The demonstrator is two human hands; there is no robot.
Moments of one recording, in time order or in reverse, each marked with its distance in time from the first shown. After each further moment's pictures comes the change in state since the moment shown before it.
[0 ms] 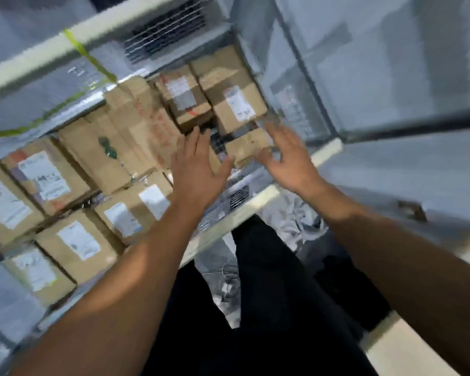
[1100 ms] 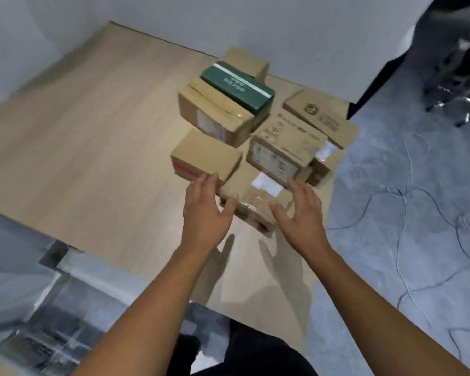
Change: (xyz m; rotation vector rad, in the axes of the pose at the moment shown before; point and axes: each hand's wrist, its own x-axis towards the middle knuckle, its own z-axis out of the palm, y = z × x) left_hand -0.720 0.018 0.187 0.459 -1.213 1.563; right_hand -0.851 -0.059 0.403 0.840 1.520 1.663
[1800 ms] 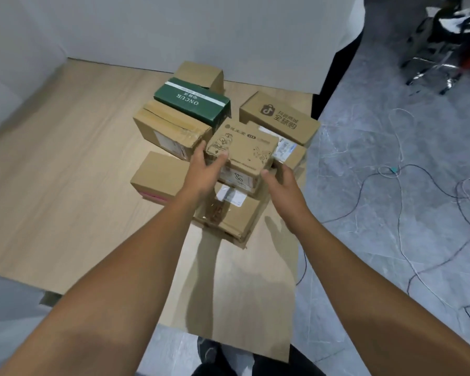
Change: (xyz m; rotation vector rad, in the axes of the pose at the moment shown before) left_hand 0.125 0.073 0.069 -0.401 -0.258 -0.163; right_hand 0.076 0.041 -0.044 0.617 -0.029 0.316
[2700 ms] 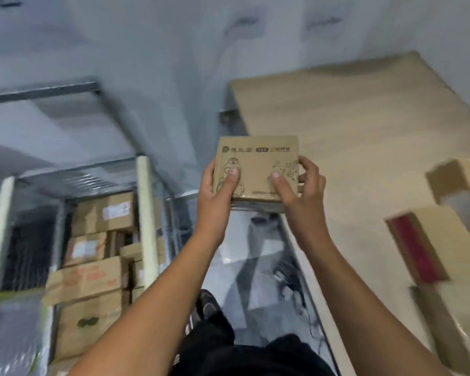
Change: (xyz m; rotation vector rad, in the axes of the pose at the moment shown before) left_hand -0.340 -0.206 -0.364 -0.740 1.164 0.054; right_hand -0.258 -0.069 0.456 -0.263 -0.765 -0.477
